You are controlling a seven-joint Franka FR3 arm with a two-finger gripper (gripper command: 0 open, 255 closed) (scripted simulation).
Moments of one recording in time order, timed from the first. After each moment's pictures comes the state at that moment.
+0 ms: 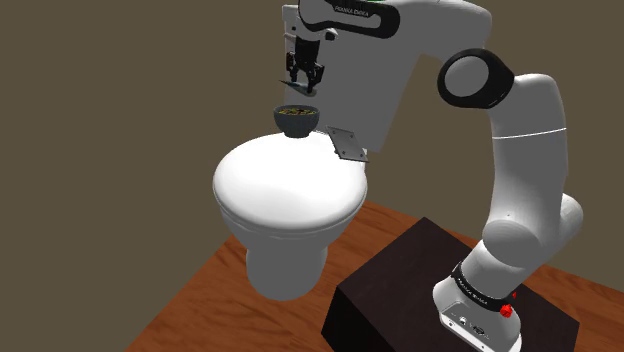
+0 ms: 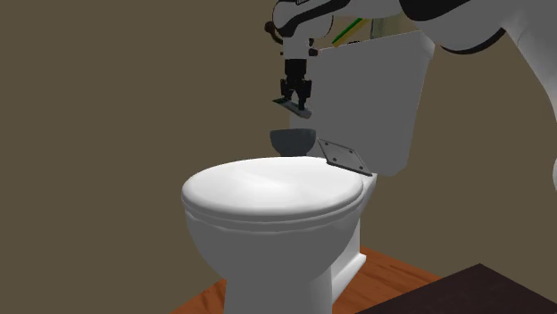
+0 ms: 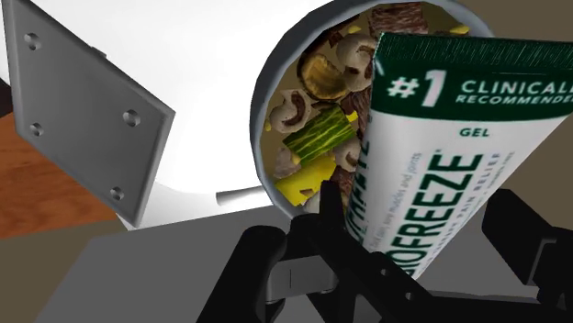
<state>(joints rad) -0.16 0.60 0.41 -0.98 -0.31 1.67 1.48</state>
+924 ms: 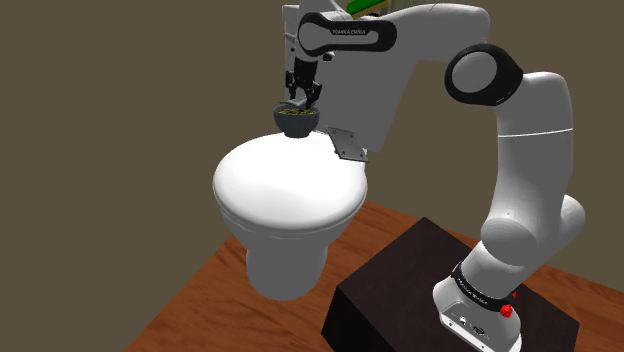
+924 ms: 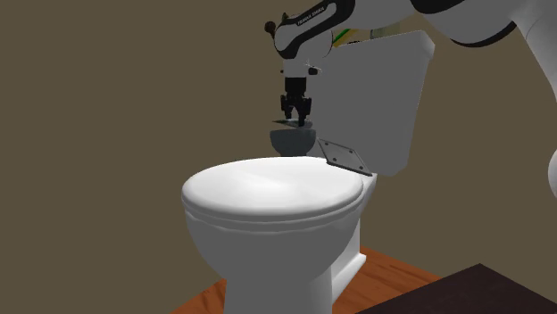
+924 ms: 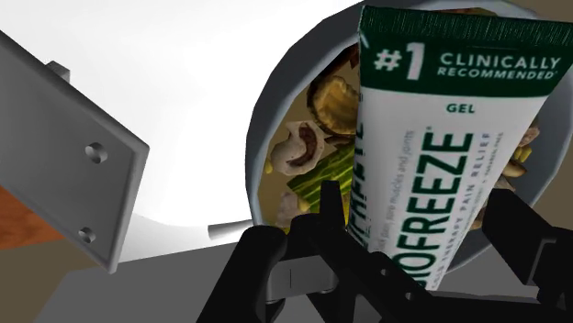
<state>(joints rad) -0.20 0.56 0.41 -1.20 -0.30 1.85 1.50</state>
